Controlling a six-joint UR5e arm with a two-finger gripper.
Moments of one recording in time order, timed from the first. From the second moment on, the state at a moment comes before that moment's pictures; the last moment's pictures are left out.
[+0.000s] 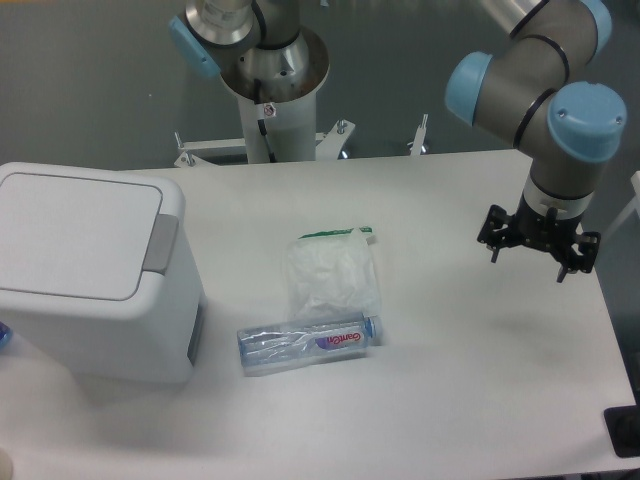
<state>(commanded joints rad) 2.79 -2.01 -1.44 -1.13 1.56 1.19</state>
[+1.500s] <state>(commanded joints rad) 2.55 -1.74 -1.52 -1.32 1.24 0.66</state>
